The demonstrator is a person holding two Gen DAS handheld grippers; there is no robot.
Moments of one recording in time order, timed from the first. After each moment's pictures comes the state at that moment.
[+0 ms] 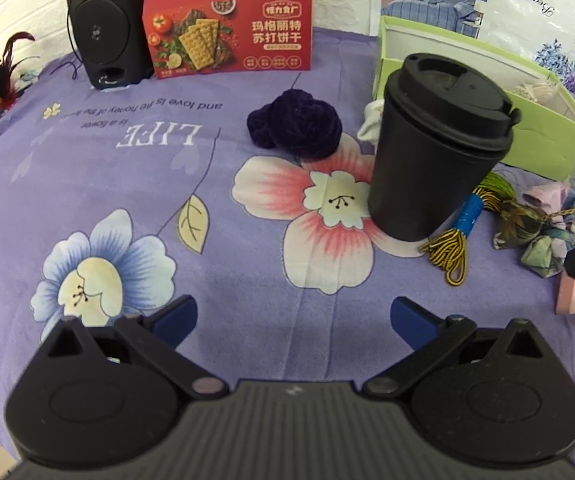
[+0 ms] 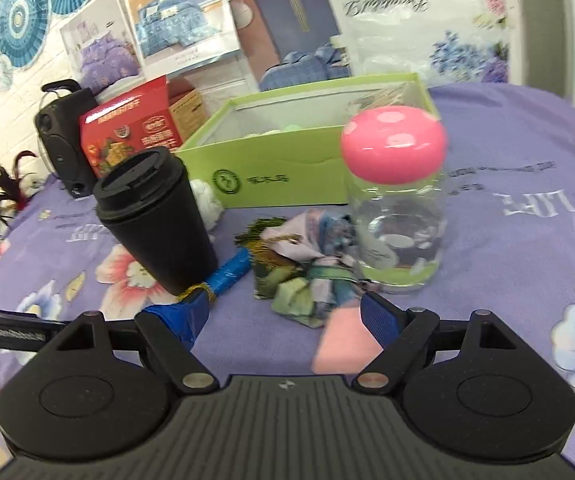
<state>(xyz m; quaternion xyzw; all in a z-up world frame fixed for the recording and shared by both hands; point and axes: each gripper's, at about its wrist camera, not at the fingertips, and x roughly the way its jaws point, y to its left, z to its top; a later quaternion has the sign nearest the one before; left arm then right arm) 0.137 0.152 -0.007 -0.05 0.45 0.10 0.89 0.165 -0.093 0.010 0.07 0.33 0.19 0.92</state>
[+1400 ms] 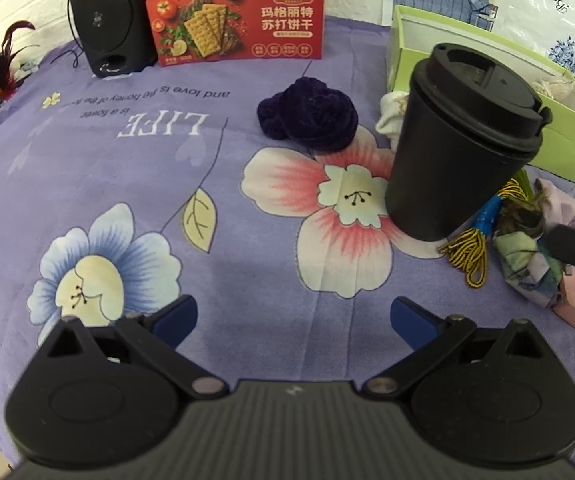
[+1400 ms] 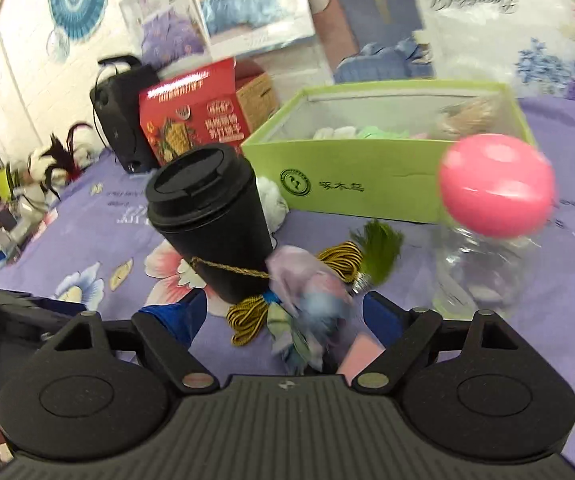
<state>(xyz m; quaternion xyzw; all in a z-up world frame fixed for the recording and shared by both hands) 0.144 0.164 -0.015 -0.06 0.47 0.11 0.88 0.200 -0.074 0.013 0.04 0.35 0.29 0.89</state>
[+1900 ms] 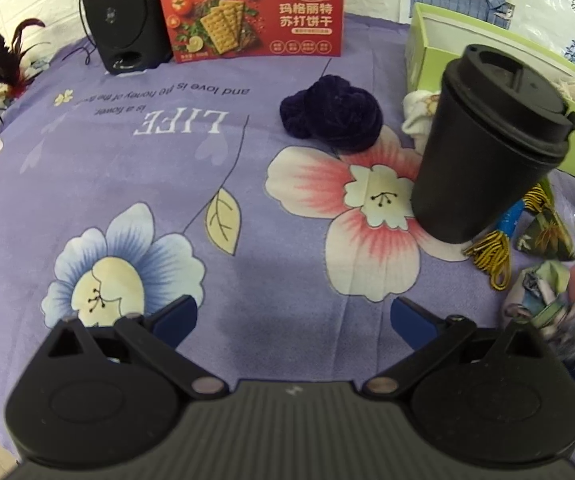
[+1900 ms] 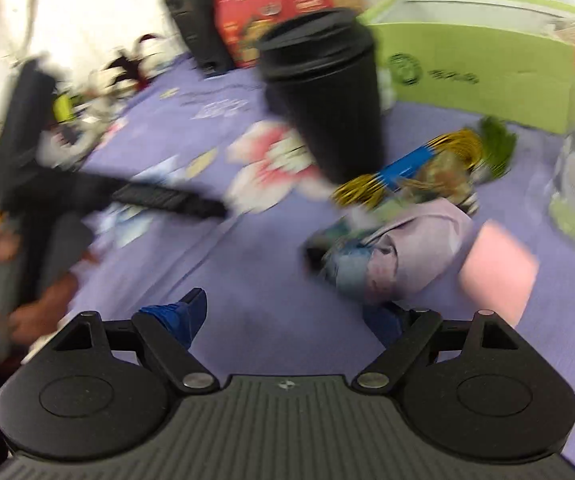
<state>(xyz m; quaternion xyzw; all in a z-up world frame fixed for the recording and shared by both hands) 0.145 0.173 -0.016 -0.05 0.47 0.12 0.87 0.148 -0.057 -0.005 0.02 0.43 0.40 0.80</state>
